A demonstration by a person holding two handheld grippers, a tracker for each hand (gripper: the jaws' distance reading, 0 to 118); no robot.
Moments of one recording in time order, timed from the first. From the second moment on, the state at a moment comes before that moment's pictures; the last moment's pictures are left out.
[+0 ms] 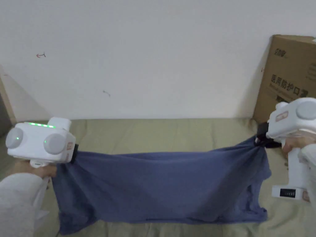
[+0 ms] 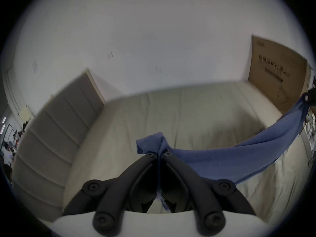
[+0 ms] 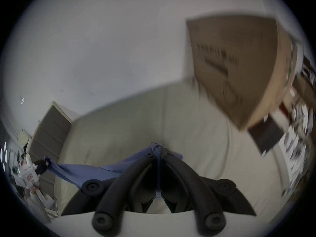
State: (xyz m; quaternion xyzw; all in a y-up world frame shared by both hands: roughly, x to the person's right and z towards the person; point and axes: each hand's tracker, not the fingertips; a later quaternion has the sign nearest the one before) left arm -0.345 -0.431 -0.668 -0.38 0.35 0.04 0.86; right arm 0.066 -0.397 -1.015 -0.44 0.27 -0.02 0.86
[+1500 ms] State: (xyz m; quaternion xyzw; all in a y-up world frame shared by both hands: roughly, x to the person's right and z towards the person) left arm -0.085 -0.527 -0.242 -0.37 0.32 0.22 0.85; right arm 0.355 -0.509 -0.592 -0.43 0.31 0.04 0.85
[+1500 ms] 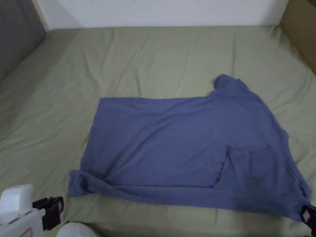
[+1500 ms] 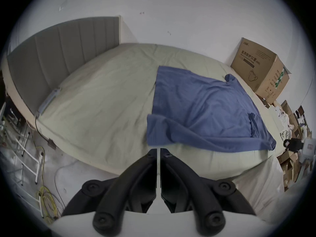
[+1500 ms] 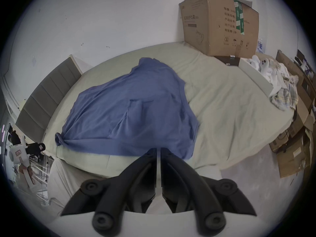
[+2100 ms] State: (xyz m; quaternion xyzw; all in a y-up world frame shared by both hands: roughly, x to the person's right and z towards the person) left arm -0.145 -0.557 -0.337 -0.38 0.30 0.25 0.84; right arm 0.340 -0.538 -0.613 -0.48 0.28 0.05 0.83
